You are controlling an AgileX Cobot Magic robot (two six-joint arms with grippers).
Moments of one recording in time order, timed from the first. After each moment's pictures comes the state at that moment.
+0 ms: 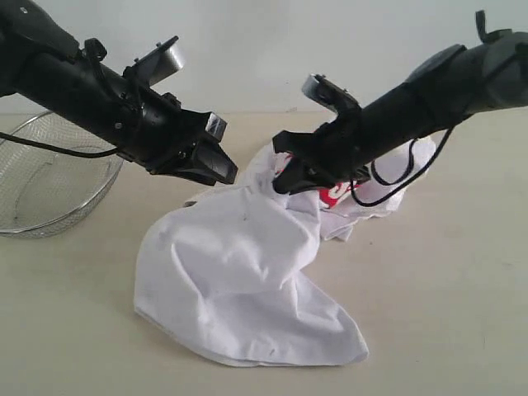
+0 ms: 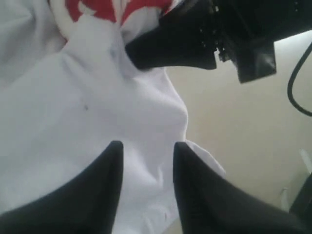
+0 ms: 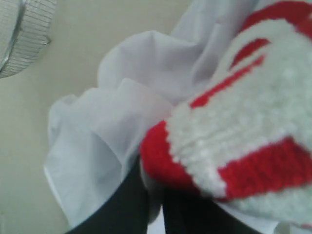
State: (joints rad) left arm -0.32 1.79 -1.23 -0.88 0.82 0.64; right arm 0.14 2.07 -1.39 1.07 0.81 -0.76
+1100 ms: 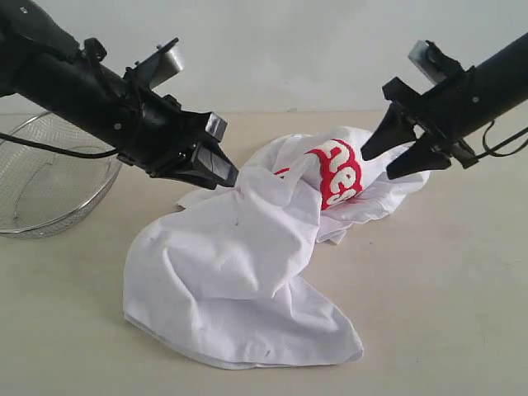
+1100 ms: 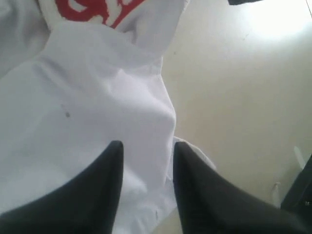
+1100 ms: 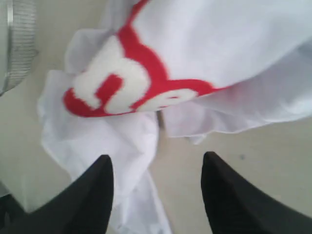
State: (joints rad) left arm -0.32 1.79 -1.23 -0.88 0.85 0.62; right arm -0.17 2.02 -1.47 0.85 1.16 -0.48
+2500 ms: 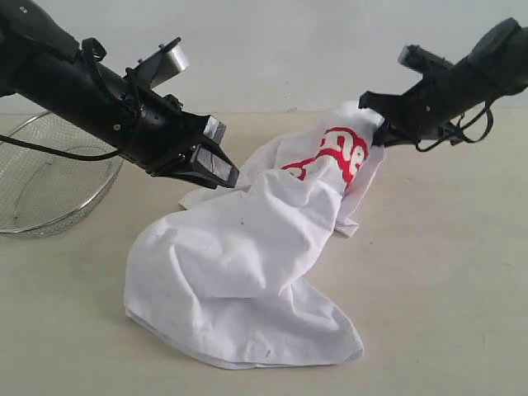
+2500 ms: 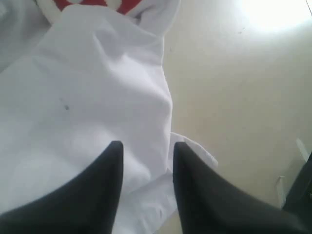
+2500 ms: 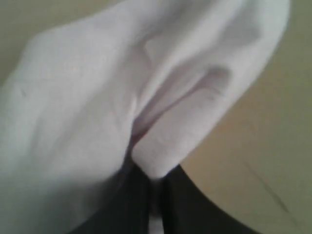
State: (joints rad) left arm -0.32 1.79 -1.23 -0.88 0.85 0.67; right arm -0.09 2.22 -1.67 0.68 0.64 -0.33
